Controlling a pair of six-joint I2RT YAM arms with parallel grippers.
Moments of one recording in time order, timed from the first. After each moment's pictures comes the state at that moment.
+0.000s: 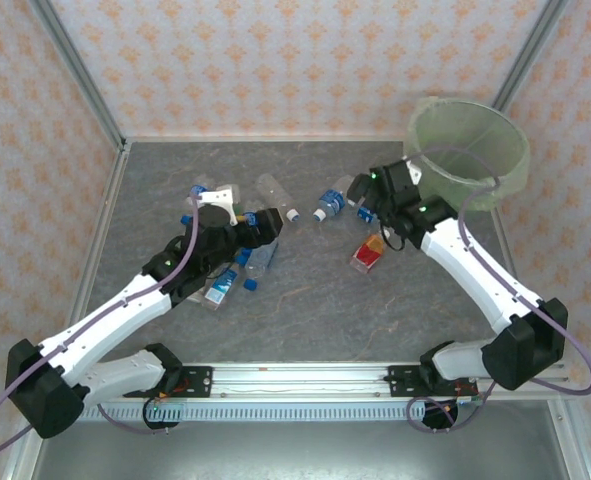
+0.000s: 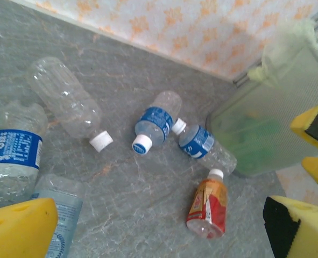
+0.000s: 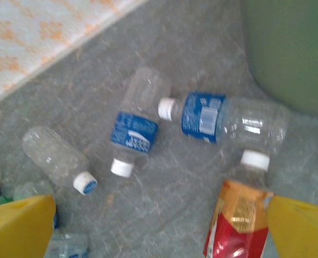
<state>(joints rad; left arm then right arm) -0.61 1.06 0.84 -0.20 -0.12 -0.70 0.49 1.33 1.21 -0.70 0.28 0.88</state>
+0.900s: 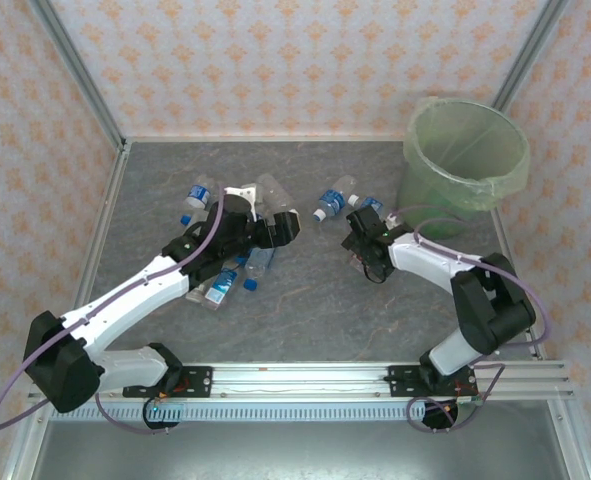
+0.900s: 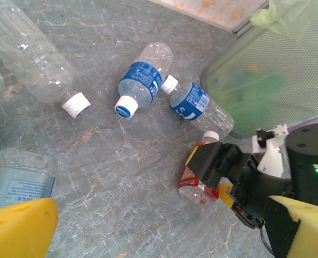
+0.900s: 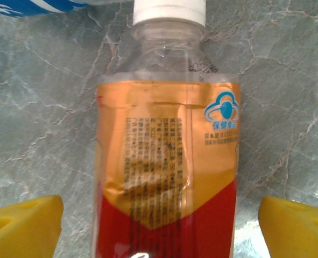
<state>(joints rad) -0.62 1.20 0.95 -0.28 0.00 -0.70 0.50 1.56 0.89 -0.51 0.22 1.17</state>
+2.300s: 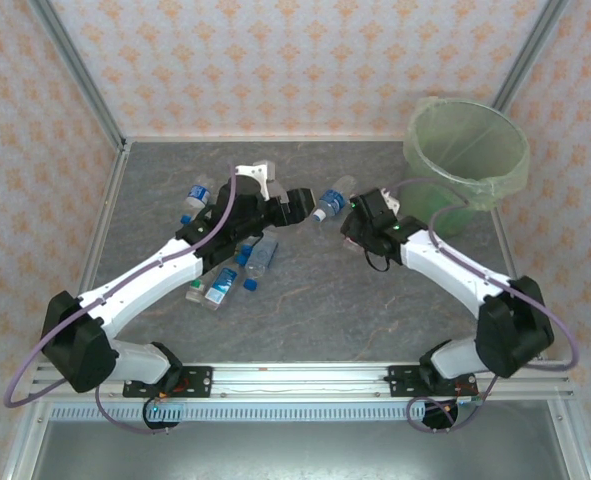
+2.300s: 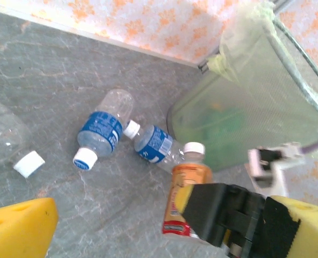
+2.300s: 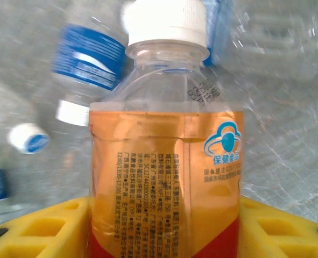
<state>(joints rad) -0.62 1.35 1.10 -0.14 0.00 -0.70 0.53 1.38 1.02 -0.55 0.21 0.92</state>
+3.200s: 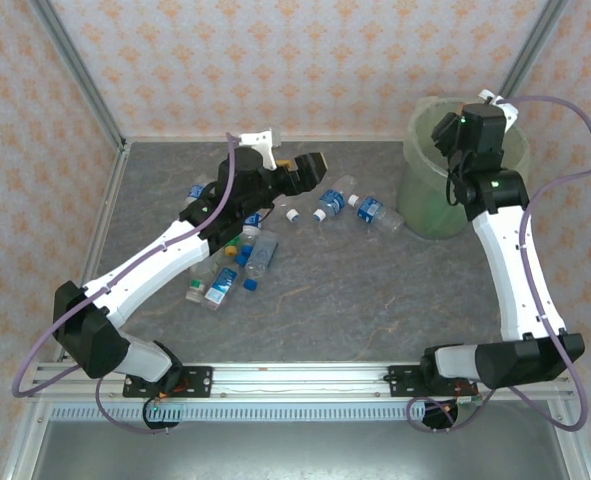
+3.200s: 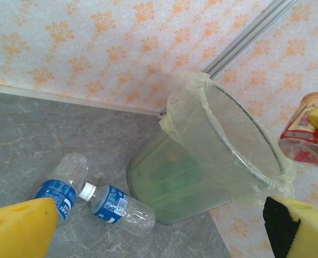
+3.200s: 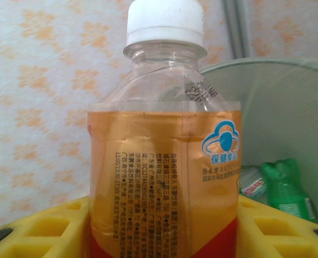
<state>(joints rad) -0.62 1.44 1.31 -0.08 0.00 -0.70 0.10 1.32 1.57 -0.65 0.34 0.57</state>
